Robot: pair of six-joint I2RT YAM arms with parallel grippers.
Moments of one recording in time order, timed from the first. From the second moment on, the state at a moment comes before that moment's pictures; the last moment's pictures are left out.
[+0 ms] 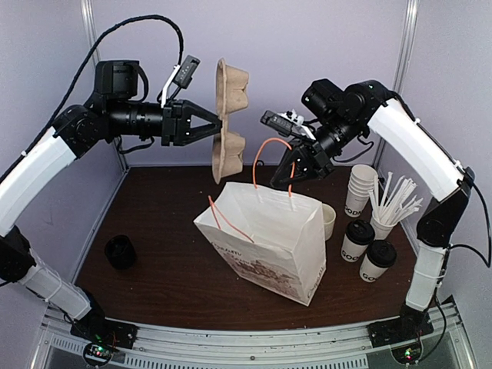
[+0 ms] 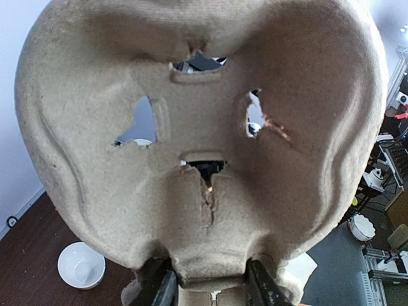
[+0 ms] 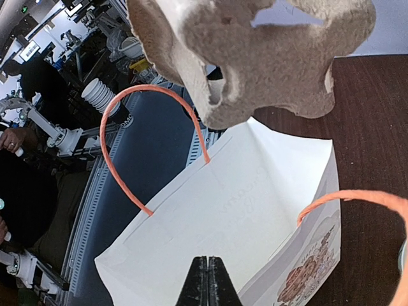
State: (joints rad) left arm -0.72 1.43 1.73 -0.52 0.70 -0.10; right arm 0.70 1.88 2.27 -1.53 -1.00 -0.60
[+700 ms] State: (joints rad) left arm -0.72 1.40 1.73 -0.55 0.70 -0.05; right arm 0.69 2.05 2.39 -1.63 -1.04 -0.72
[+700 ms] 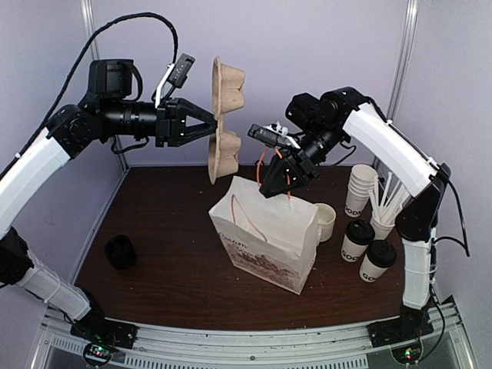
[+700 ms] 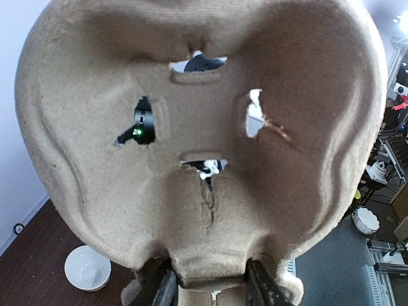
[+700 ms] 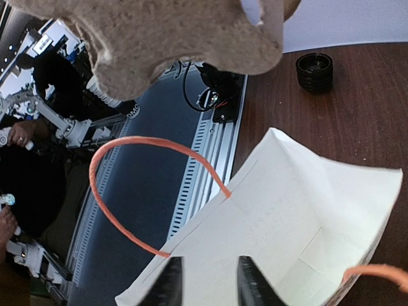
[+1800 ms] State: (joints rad) left arm -0.72 1.58 1.89 -0.62 0.73 0.13; right arm 0.57 1.88 2.21 -1.40 -0.69 -0.44
